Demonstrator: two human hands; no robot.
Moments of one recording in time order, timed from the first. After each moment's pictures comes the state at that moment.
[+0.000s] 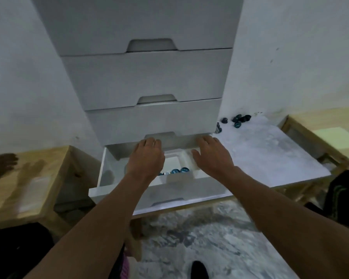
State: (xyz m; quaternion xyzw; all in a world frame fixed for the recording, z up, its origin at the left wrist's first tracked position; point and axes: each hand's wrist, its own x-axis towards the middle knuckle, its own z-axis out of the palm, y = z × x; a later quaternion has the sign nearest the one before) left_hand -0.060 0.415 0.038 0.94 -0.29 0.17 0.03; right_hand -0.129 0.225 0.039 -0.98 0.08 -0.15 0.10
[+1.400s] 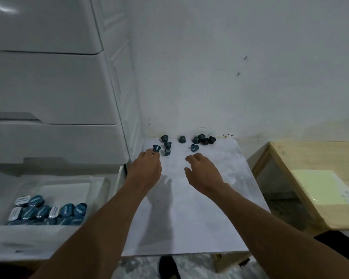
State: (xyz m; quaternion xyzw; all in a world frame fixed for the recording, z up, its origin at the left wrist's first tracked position) left_hand -0.006 0.037 -0.012 0.97 -0.21 0.08 0.00; right_hand -0.053 -0.143 -0.018 -0.99 0.00 -0.05 0.16
